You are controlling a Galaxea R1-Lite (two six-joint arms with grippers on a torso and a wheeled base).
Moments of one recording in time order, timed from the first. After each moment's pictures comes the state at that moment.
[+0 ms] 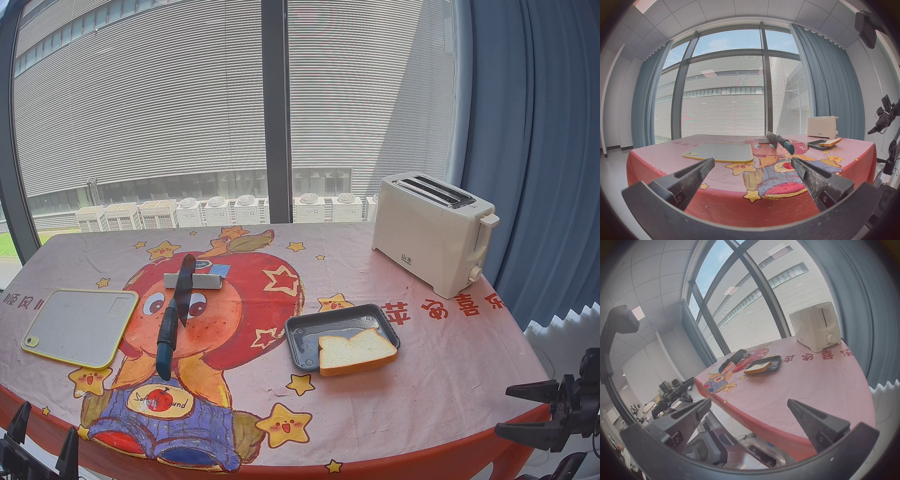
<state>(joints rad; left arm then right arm) -0.02 0.02 -0.02 0.00 0.00 -0.01 0.46 0.85 -0.22 -0.22 0.40 0.33</state>
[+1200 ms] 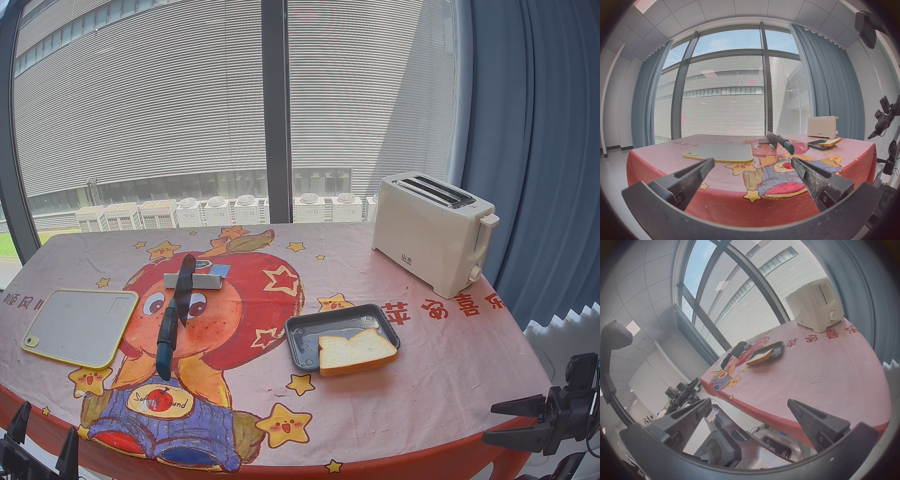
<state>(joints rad) -0.02 0.02 -0.02 0.00 0.00 -0.01 0.52 0.92 -0.23 -0.23 0.42 0.48</state>
